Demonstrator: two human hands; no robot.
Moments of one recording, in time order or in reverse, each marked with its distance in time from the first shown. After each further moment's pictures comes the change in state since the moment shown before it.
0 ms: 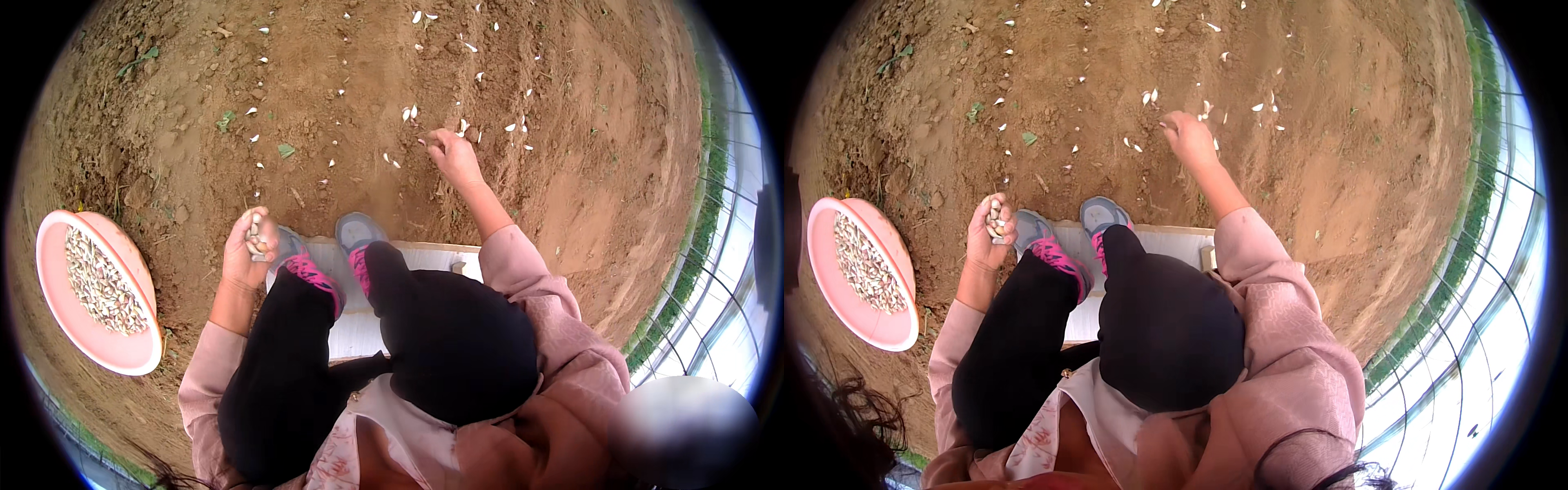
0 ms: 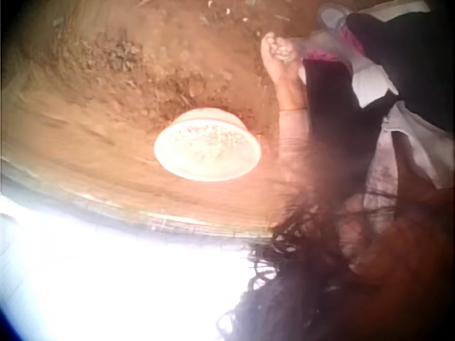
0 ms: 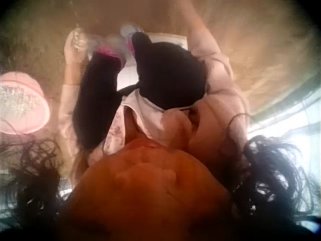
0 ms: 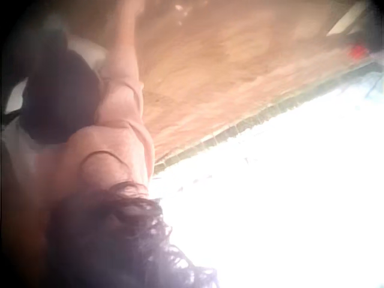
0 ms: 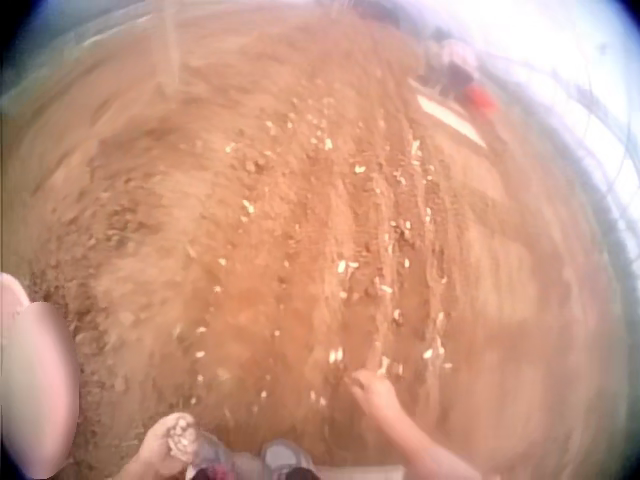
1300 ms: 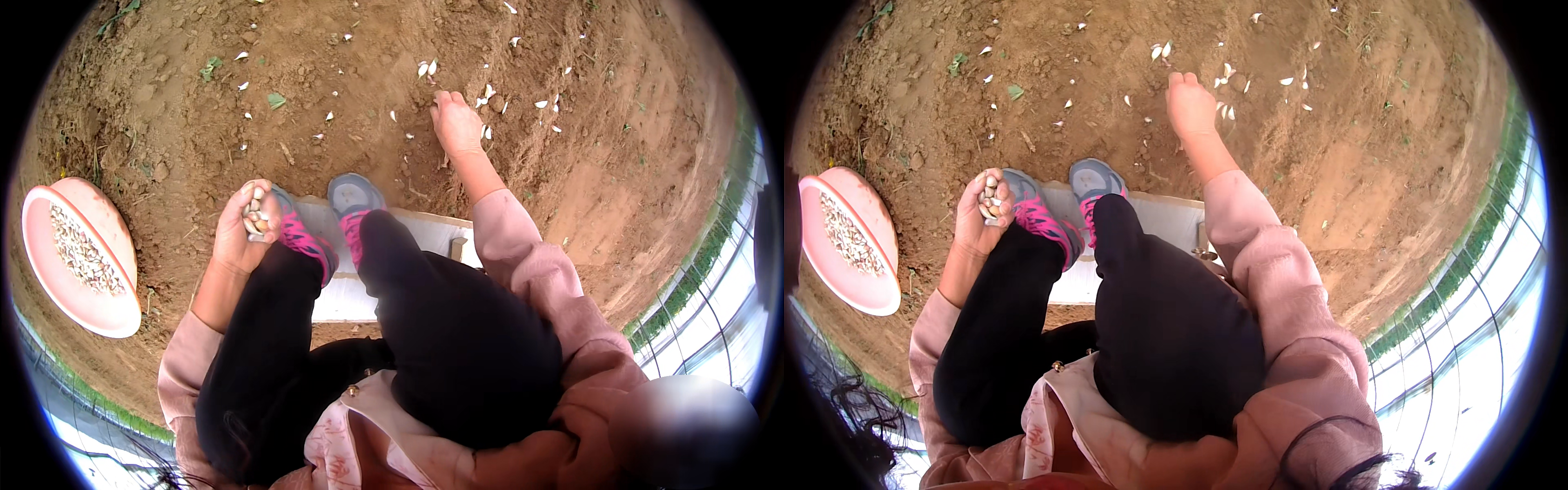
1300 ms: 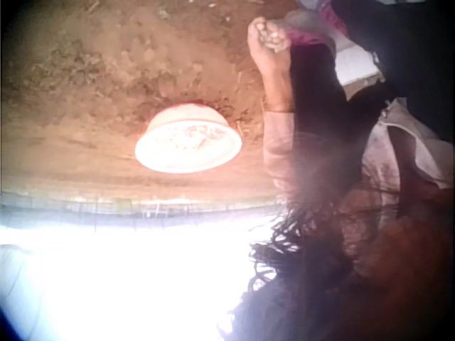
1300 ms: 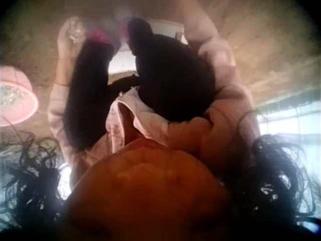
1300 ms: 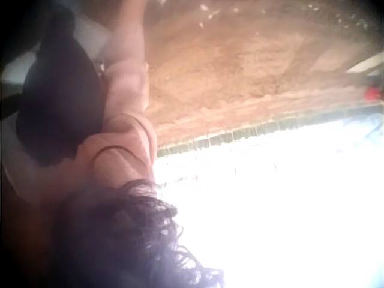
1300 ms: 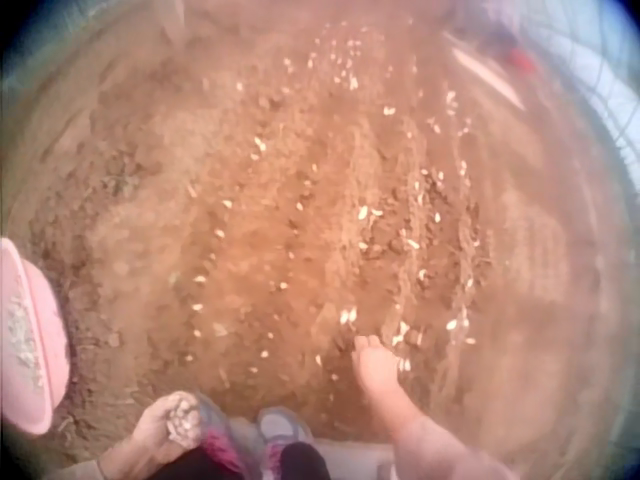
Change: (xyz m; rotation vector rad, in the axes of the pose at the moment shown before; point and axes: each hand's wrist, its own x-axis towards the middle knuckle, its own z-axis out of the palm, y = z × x) left_hand -0.007 -0.023 0.022 -0.010 0.011 -0.048; right_hand 0.013 0.022 0.047 -0.485 -0.041 -0.019
